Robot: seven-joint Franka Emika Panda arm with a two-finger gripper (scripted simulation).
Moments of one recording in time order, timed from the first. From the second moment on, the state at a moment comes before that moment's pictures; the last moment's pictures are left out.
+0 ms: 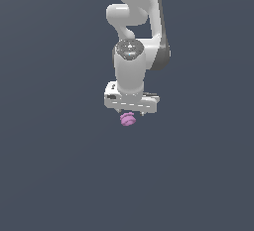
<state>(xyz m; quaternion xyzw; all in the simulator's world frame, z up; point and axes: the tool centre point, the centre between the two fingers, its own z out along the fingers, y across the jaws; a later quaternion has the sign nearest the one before) -0.008 0.015 0.159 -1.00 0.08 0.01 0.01</state>
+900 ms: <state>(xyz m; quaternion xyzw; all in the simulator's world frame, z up) -0.029 0.012 0.128 -0.95 0.32 0.01 0.01</state>
